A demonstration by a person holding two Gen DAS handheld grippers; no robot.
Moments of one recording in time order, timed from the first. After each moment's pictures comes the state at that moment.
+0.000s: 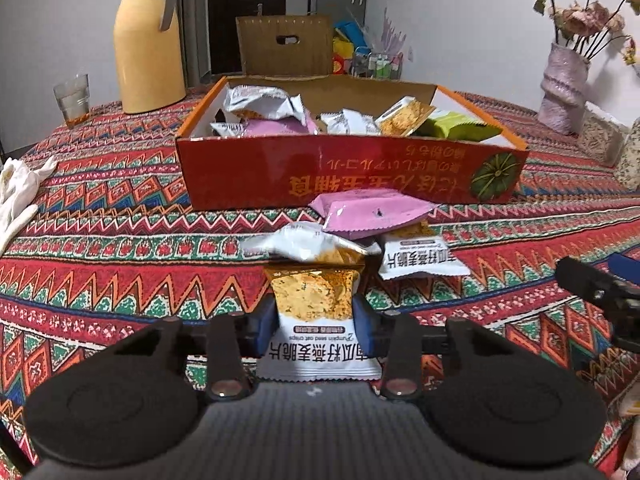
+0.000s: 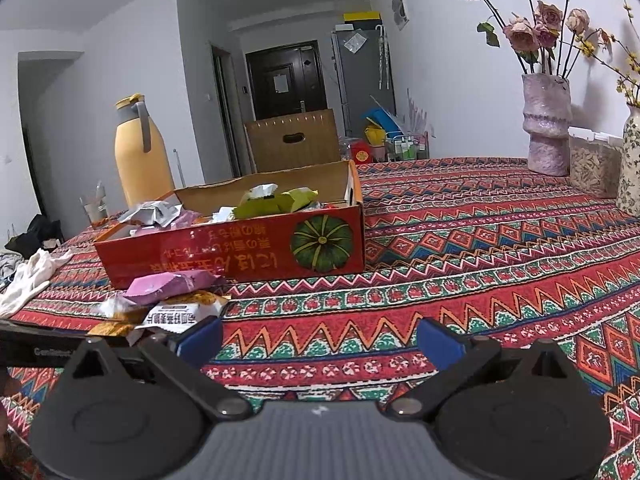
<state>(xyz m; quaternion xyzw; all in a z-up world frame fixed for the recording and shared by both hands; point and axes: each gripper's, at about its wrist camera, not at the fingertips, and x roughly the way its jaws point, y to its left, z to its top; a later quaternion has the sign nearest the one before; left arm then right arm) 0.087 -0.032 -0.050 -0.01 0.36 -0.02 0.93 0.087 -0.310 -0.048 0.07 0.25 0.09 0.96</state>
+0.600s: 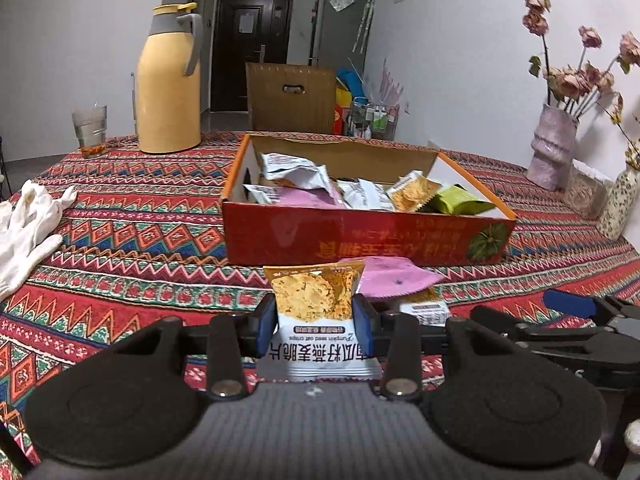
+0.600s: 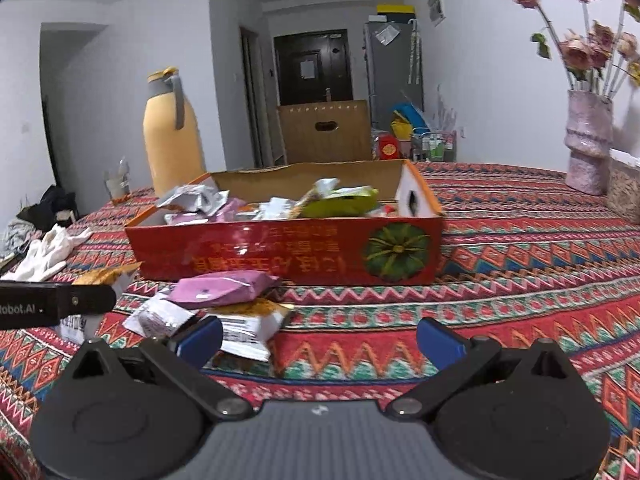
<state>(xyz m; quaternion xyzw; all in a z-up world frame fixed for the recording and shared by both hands) 0.069 0.007 -0.016 -0.04 0.29 -0.03 0.96 0.108 -0.249 -0.036 0.03 0.27 0.12 0.95</state>
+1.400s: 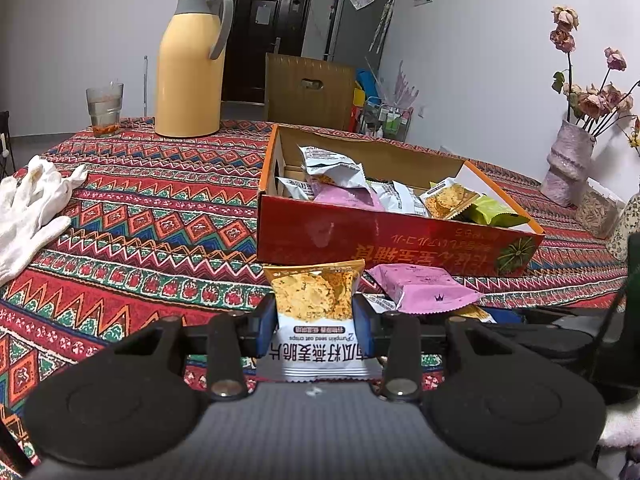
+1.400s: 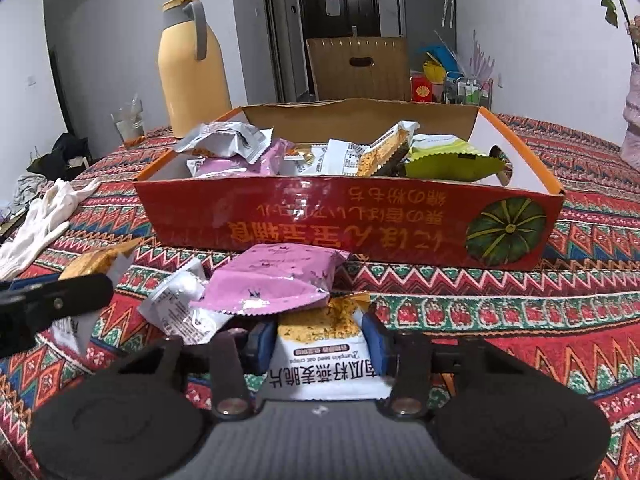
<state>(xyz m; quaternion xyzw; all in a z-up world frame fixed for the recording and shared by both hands) 0.082 0.038 -0.025 -0.08 0.30 -0.02 0.95 0.163 -0.189 -0.051 0.01 0.36 0.15 0.92</state>
